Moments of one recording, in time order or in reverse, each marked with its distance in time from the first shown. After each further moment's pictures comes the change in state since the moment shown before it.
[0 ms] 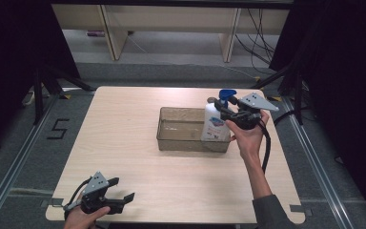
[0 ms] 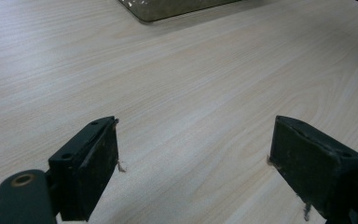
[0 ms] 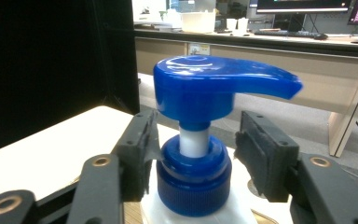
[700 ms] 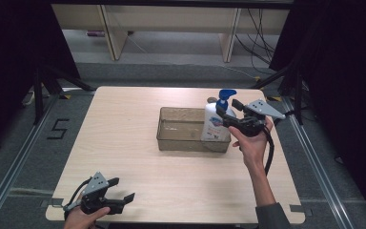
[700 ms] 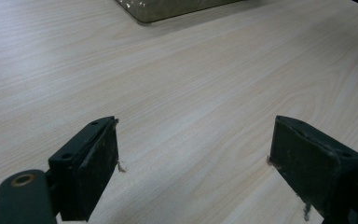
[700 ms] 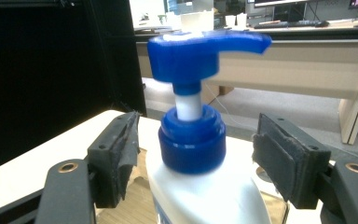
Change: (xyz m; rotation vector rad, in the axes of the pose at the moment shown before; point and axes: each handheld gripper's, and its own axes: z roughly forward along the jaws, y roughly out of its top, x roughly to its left) left arm 0.000 0.000 -0.002 0.007 -0.002 0.018; right arm -0.002 -0.013 -0.015 -0.011 0.010 0.090
